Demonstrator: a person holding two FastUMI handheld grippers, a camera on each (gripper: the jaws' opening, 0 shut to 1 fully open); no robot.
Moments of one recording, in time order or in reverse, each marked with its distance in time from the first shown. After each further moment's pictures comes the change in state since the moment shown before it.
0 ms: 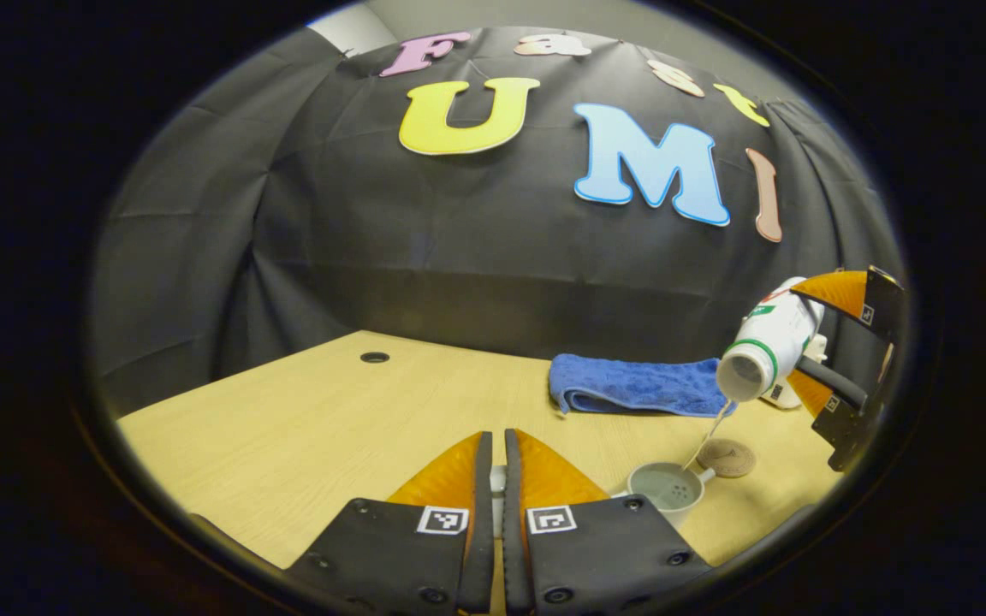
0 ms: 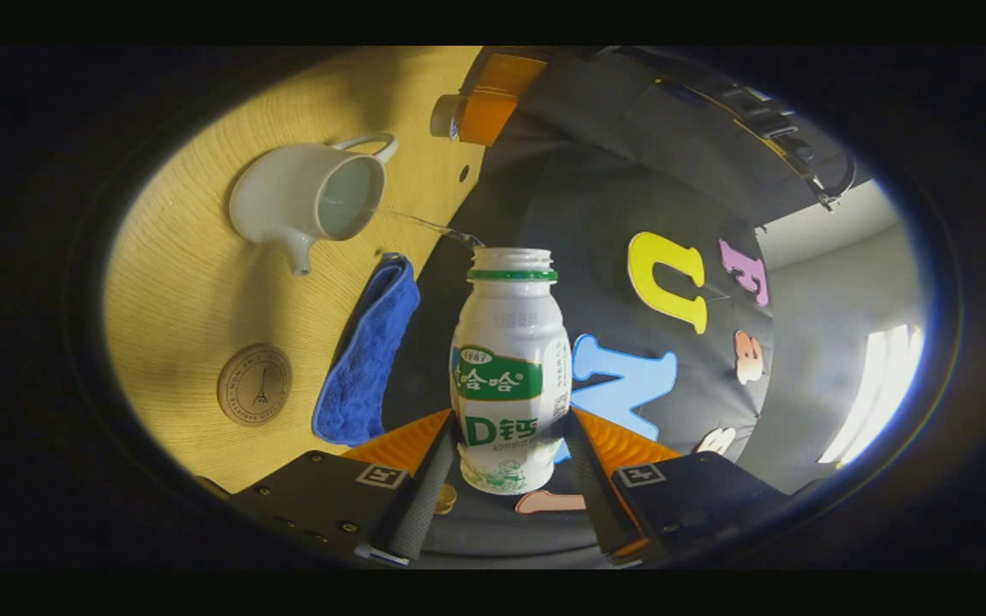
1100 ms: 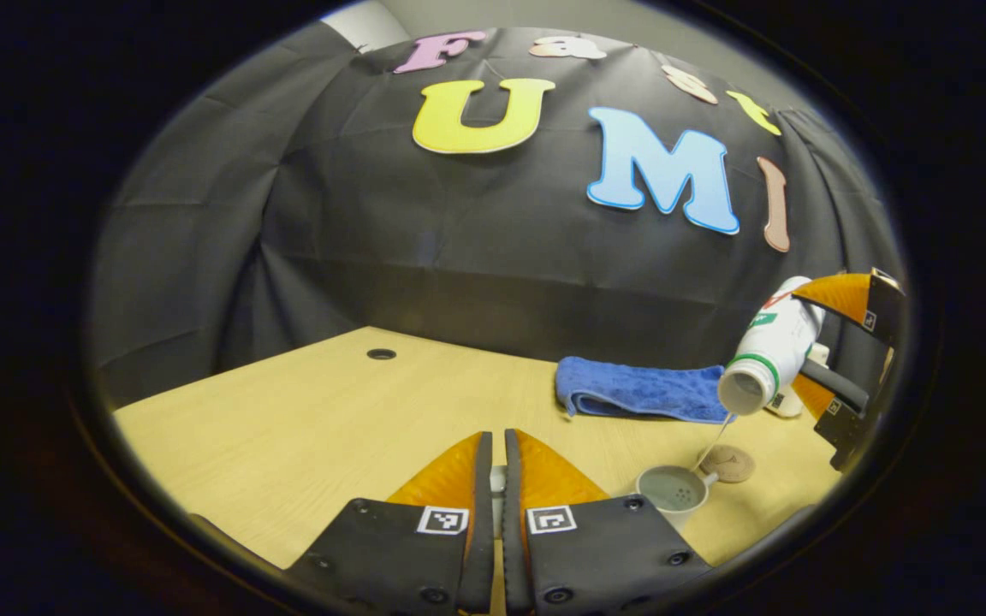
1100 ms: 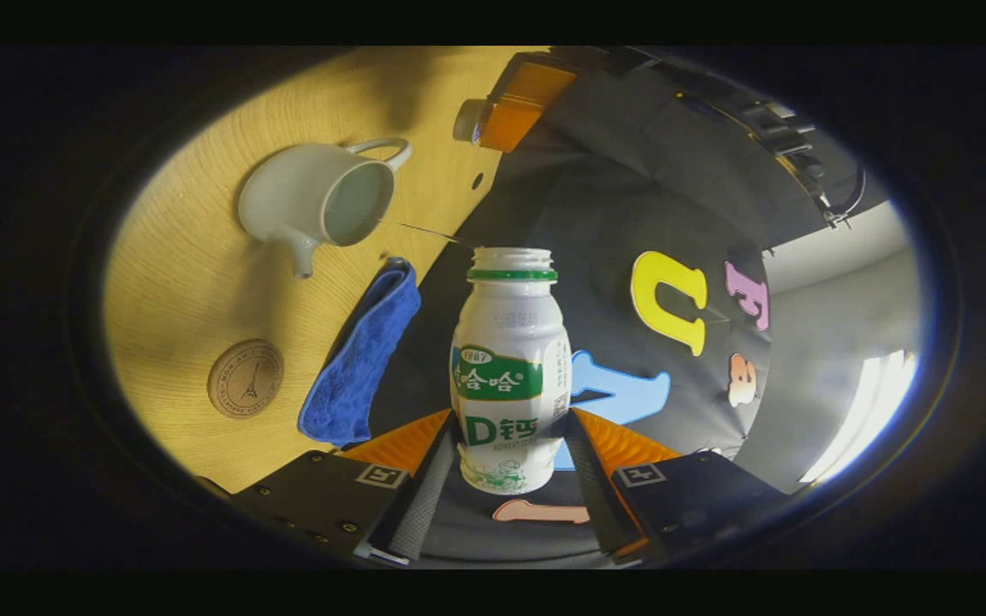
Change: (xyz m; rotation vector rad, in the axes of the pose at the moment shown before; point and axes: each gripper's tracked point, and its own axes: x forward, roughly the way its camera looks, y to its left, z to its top) left arm -0.001 0.013 0.003 -0.050 0.001 0.015; right arm 0.003 -0.008 0.013 -0.088 -0.051 0.004
